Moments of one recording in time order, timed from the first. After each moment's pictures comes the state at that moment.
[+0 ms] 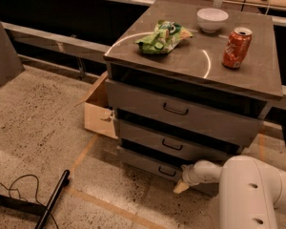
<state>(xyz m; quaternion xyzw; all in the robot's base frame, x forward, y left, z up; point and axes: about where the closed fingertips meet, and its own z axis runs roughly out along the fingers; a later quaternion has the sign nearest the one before) 0.634 -0.211 0.183 -0.53 0.81 0.05 0.24</state>
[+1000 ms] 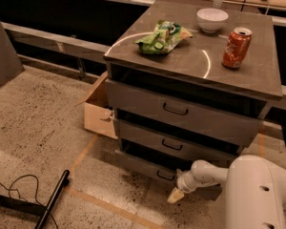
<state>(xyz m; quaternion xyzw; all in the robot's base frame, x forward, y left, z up) 0.572 -0.162 0.196 -0.55 0.80 0.15 0.19</state>
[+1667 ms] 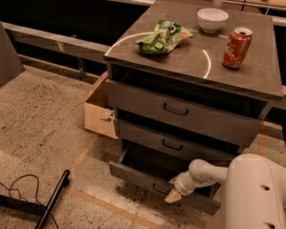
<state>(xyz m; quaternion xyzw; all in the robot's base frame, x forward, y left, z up) 0.551 -0.145 0.204 -0.57 0.79 0.19 0.16</state>
